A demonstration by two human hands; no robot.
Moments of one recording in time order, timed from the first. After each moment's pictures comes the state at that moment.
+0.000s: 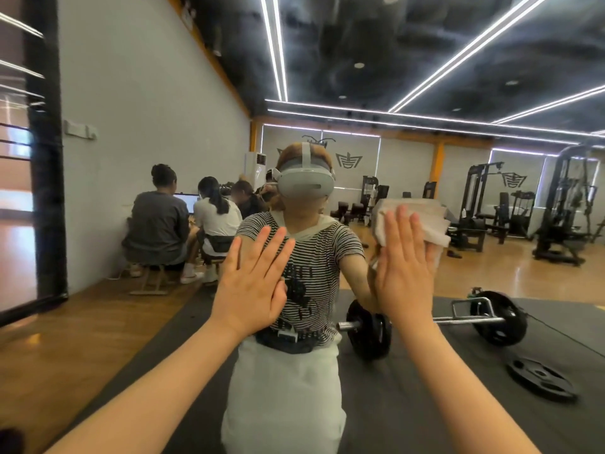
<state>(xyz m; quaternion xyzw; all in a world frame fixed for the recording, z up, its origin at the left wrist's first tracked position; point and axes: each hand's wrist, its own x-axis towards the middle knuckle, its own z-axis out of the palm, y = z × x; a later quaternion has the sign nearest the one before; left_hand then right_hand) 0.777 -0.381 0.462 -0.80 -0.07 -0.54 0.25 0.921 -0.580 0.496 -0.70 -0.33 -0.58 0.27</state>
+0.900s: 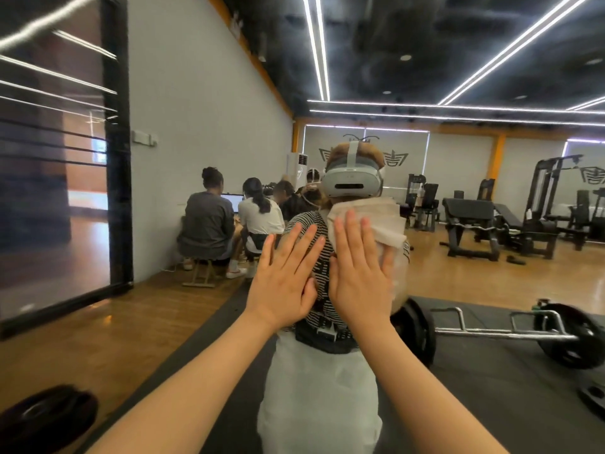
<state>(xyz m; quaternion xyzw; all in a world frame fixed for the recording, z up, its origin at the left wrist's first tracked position) 0.776 -0.381 0.462 -0.80 -0.07 -0.55 0.24 0.874 -0.497 0.473 -0.65 -0.38 -0.60 0.24</state>
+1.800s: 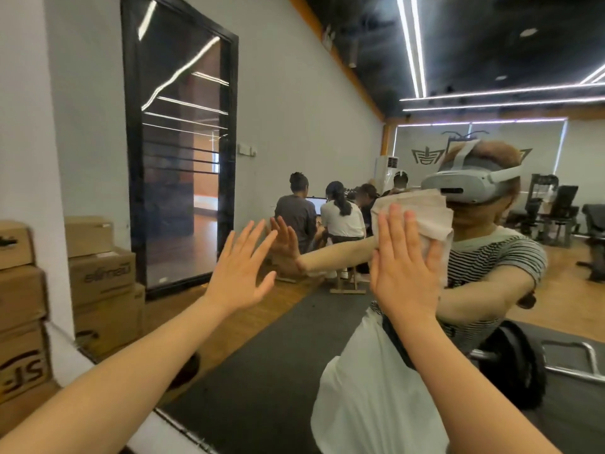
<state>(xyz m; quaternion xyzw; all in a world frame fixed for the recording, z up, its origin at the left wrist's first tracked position) 0.650 -0.337 0.450 -0.83 -0.28 -0.42 0.23 0.880 -0.497 0.470 -0.63 -0.41 -0.61 0.25</state>
